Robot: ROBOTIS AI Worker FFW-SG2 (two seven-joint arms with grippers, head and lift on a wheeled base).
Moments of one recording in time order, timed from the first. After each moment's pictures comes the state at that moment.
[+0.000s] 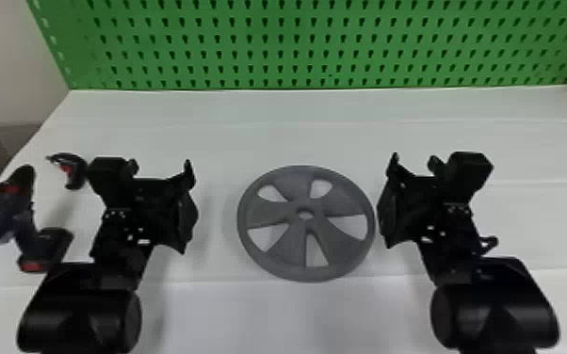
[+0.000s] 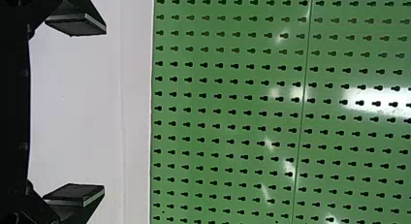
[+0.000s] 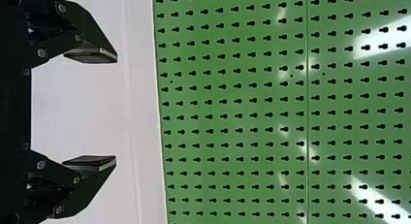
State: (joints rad) left arm -0.05 0.12 -0.05 -1.46 0.17 -0.08 -0.03; right arm -0.07 -0.04 0.03 -1.51 -0.10 0.02 -0.08
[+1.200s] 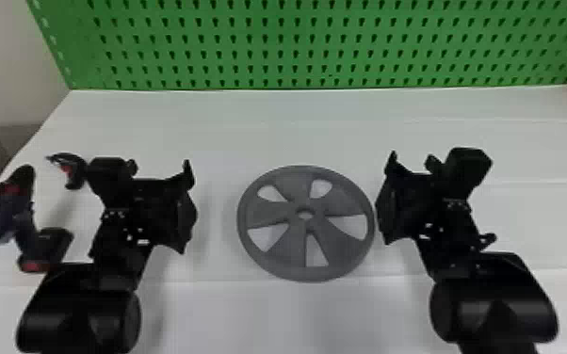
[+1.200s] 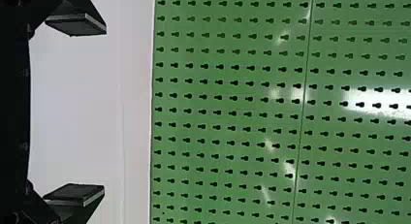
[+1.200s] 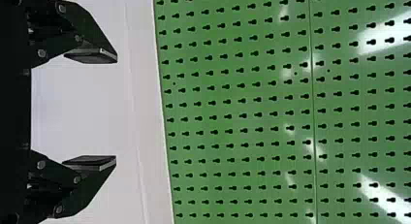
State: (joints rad) left arm -0.05 0.12 -0.05 -1.46 0.17 -0.08 -0.03; right arm -0.08 -0.04 0.03 -1.52 -0.13 0.07 -0.08
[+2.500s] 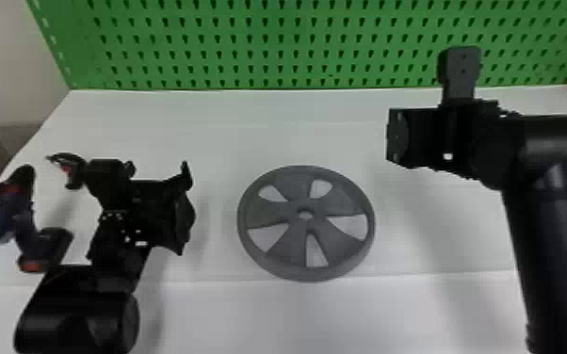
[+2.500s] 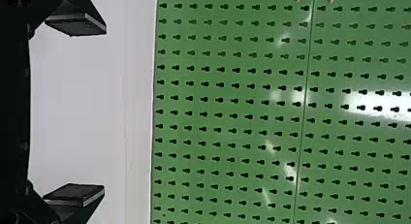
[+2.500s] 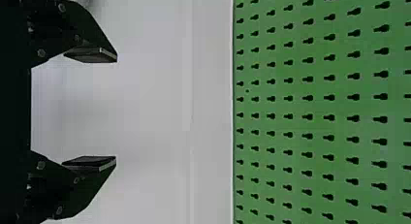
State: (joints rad) left arm -0.04 0.12 -0.04 -1.46 0.17 -0.08 -0.03; right arm -0.47 -0.11 0.03 -1.71 -0.20 1.17 -0.08
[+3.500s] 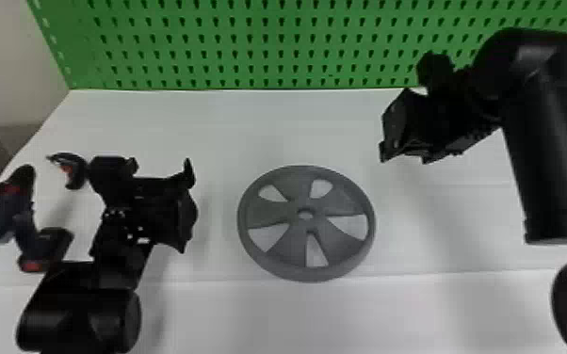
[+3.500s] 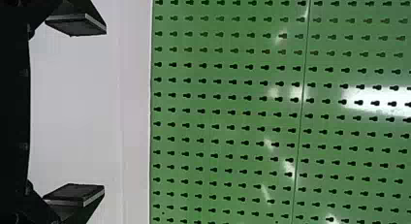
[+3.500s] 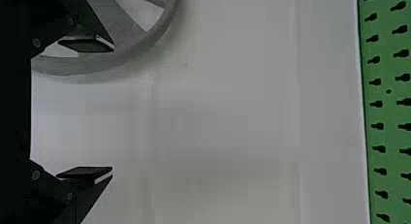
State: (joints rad) left arm -0.05 0.12 -0.05 -1.46 0.16 -0.08 -0.03; right arm -0.84 -0.11 0.05 -1.22 -0.29 1.57 -0.08
